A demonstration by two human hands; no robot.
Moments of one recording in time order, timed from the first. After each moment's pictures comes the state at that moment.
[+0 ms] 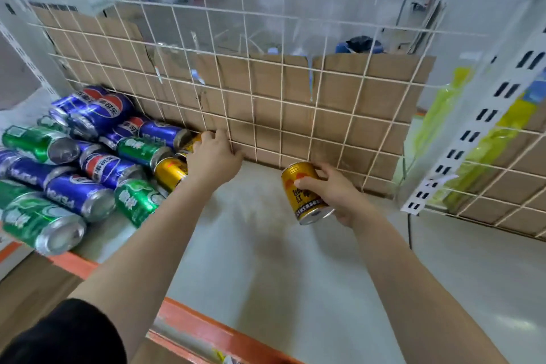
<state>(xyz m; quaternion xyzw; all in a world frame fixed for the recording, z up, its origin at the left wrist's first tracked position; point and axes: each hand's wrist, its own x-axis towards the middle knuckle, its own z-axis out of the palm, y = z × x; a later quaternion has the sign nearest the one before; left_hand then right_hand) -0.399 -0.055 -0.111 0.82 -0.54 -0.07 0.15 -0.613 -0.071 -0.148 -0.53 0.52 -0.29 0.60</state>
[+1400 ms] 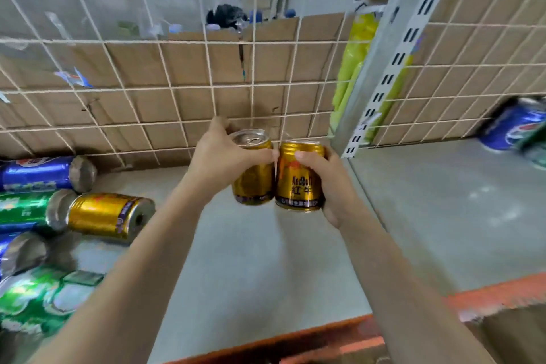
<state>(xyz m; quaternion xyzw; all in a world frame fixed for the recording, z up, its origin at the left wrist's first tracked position) -0.441 -0.058 -0.093 0.55 -0.65 -0.40 0.32 -0.603 0.001 -0.129 -0.33 0.55 -0.56 0.53</state>
